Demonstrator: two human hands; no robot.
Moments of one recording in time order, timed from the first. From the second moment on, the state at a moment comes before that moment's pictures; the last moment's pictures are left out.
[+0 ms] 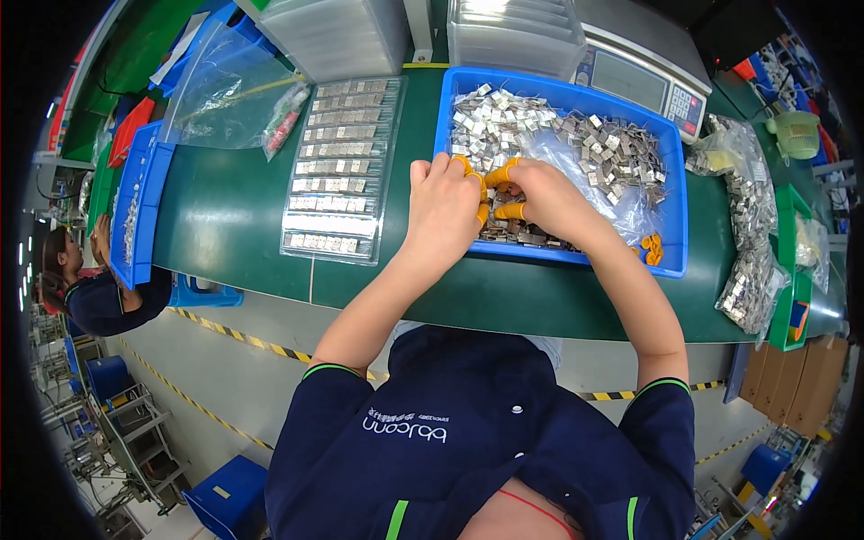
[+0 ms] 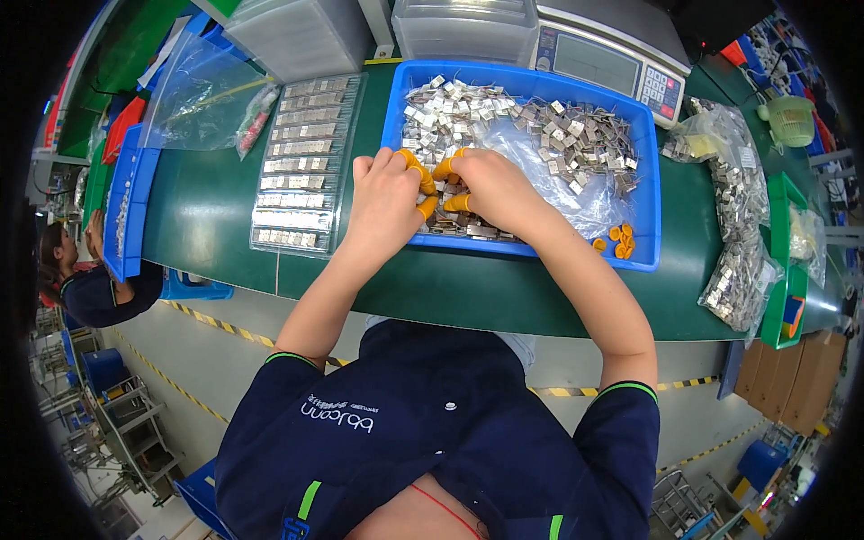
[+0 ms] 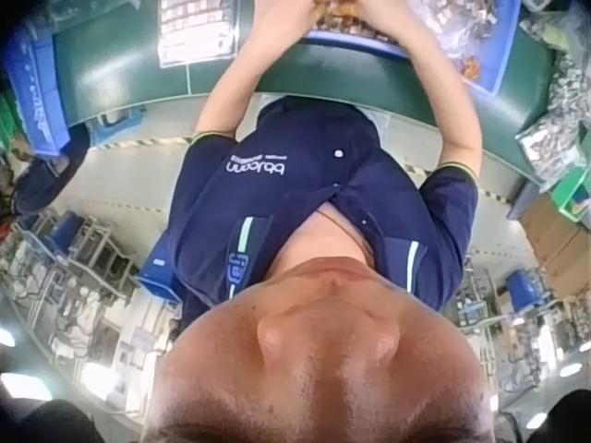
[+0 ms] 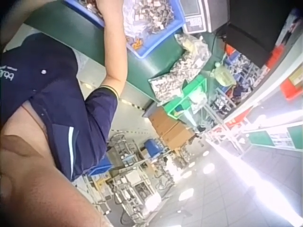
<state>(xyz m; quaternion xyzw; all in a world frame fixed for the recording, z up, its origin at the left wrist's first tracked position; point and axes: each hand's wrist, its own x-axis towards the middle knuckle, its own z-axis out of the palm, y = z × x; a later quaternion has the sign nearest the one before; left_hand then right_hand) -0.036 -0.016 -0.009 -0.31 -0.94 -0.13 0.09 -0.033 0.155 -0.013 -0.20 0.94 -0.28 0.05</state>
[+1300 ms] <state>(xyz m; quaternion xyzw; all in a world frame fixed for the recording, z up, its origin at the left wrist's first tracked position) -0.014 -0.031 0.005 -0.01 -0.65 -0.76 -0.09 0.002 0.144 0.001 -0.04 0.73 -0.68 -0.02</state>
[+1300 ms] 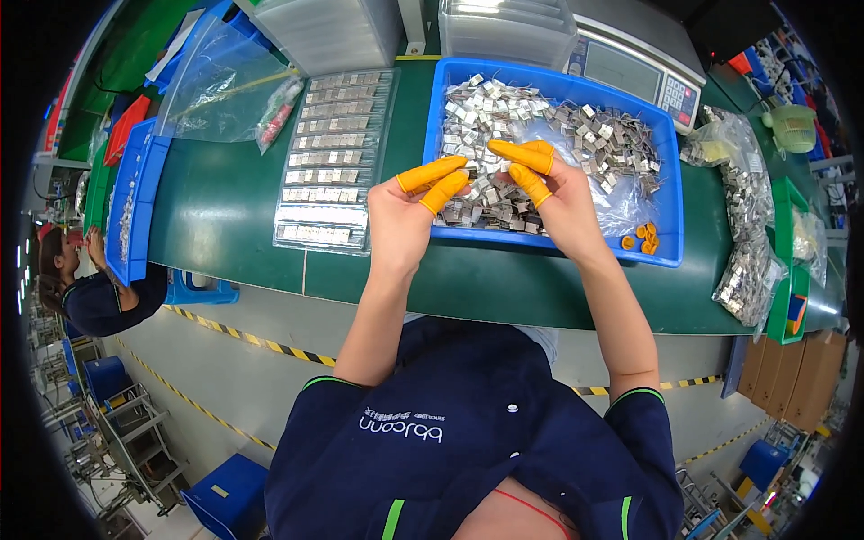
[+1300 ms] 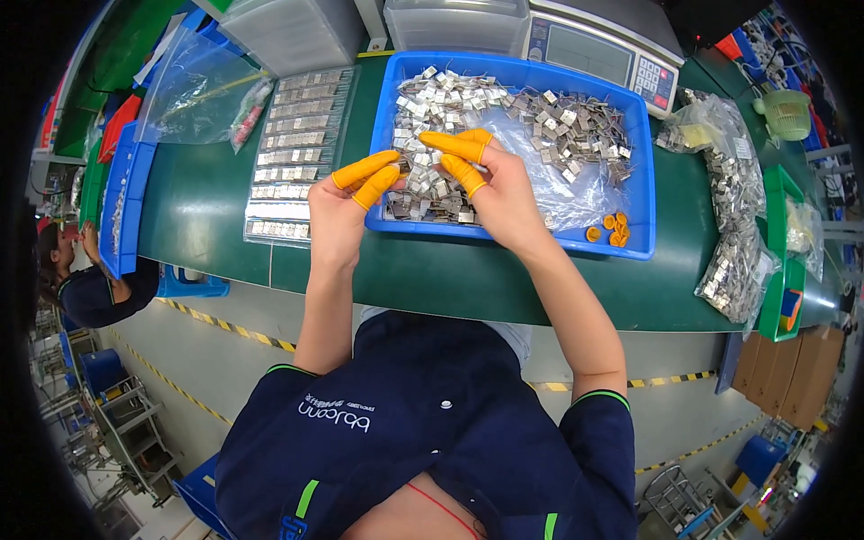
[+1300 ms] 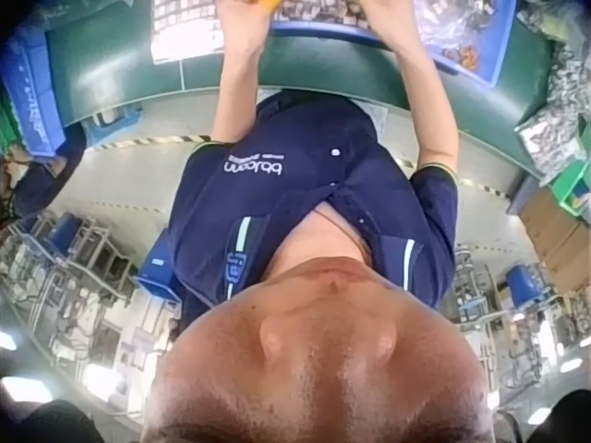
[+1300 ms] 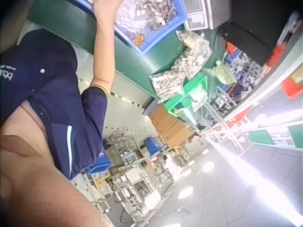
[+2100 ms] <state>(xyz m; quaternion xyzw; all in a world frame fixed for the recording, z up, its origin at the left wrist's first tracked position) -0.005 -0.030 0.004 -0.02 -0.56 -0.81 -0.16 0.024 0.132 0.017 0.03 0.57 -0.82 -0.03</state>
